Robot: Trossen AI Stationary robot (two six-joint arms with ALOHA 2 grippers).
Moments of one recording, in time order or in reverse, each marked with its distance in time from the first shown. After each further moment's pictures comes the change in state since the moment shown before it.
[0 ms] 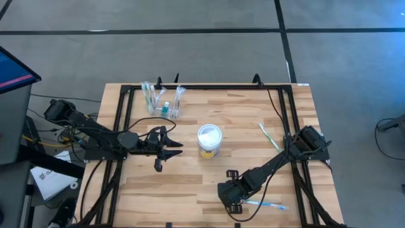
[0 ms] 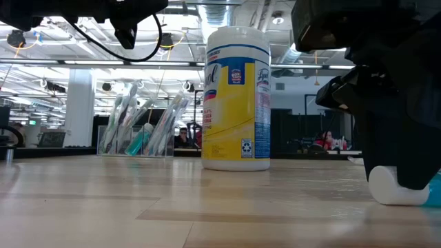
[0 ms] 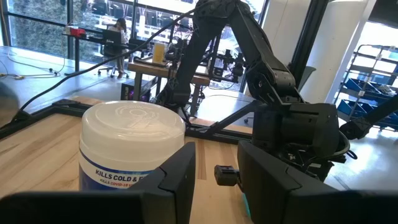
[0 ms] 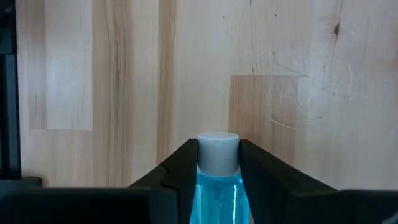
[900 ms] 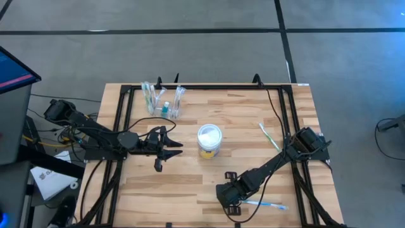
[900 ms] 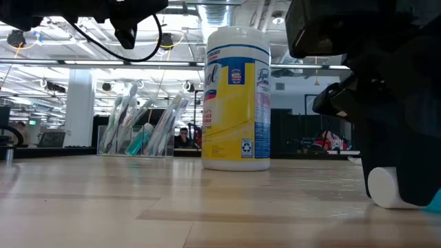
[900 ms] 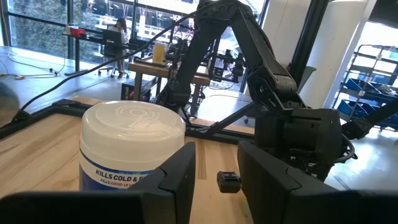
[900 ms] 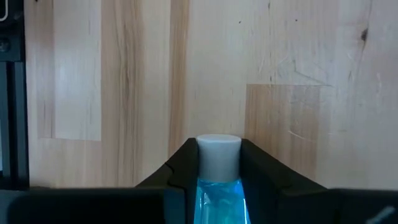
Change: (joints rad) left arm 0.000 0.000 0.000 0.000 -0.003 0.000; right arm -0.003 0.056 0.003 0.023 -0.026 0.002
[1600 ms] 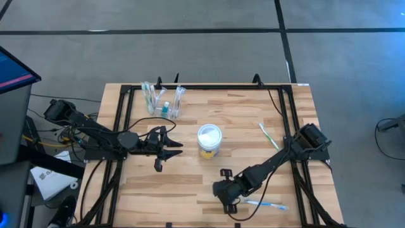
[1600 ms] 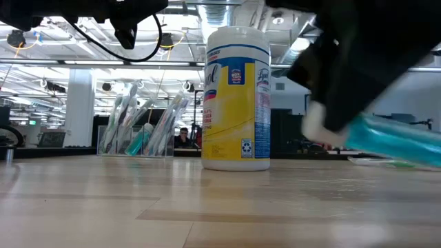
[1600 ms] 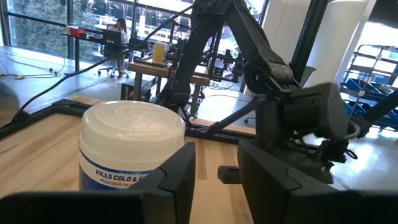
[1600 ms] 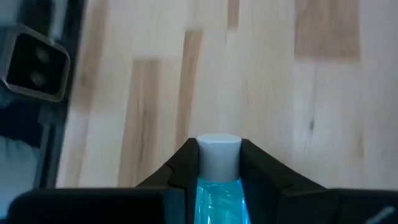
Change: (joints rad) left arm 0.000 0.000 0.000 0.000 0.000 0.000; right arm -0.022 -0.089 -0.005 0.116 0.095 -0.069
